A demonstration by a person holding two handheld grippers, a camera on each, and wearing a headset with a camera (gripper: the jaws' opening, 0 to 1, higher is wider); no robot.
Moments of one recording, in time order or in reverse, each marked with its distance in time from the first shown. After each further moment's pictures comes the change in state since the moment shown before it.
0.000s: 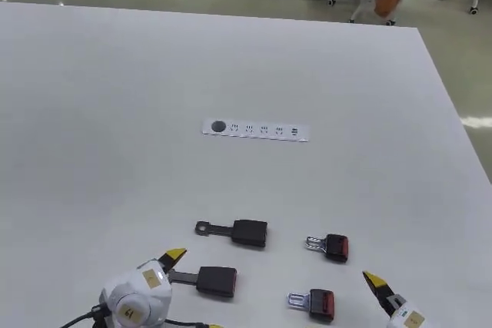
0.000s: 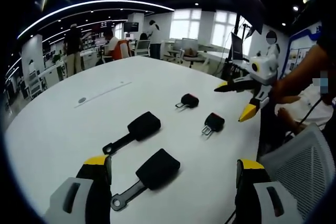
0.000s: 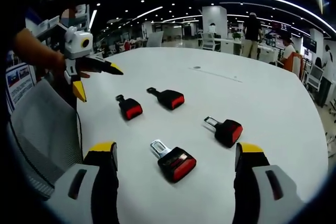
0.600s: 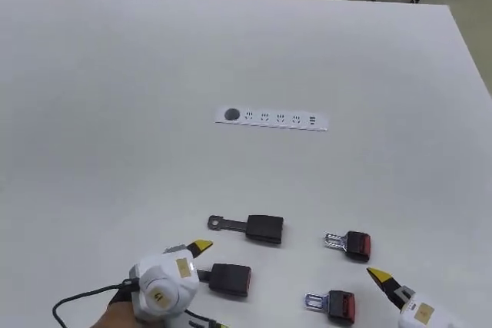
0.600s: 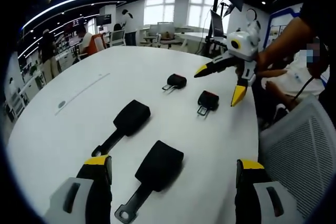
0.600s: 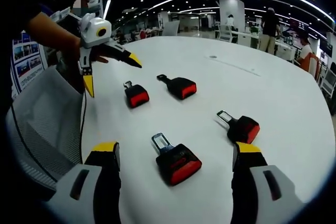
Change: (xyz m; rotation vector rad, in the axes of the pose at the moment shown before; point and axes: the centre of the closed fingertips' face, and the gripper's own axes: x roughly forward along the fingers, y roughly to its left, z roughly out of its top) left arm 0.027 0.008 -0.023 0.154 0.143 -0.141; right arm 0.028 0.004 -0.020 -0.058 0.086 0.135
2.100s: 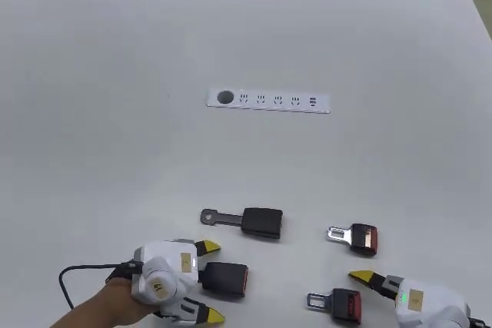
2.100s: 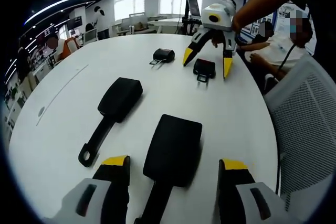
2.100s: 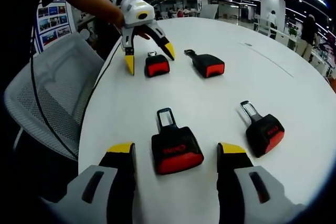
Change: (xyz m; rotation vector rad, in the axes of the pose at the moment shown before) left arm 0.035 0.022 -0.049 0.174 0.099 -0.128; right arm 0.018 0.002 -0.040 -0.207 0.164 0.248
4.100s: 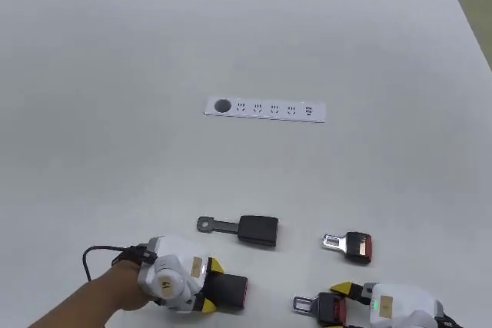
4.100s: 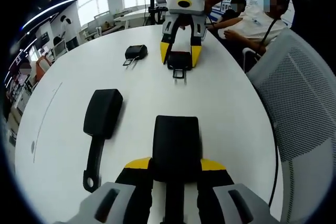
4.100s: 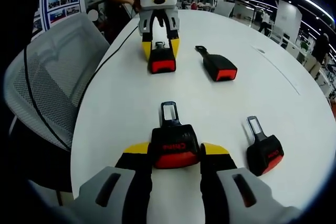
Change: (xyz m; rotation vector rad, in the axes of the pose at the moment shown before) left arm 0.007 0.001 0.004 0.223 0.119 -0.139; right arm 0.015 0.000 0.007 -0.145 0.089 0.020
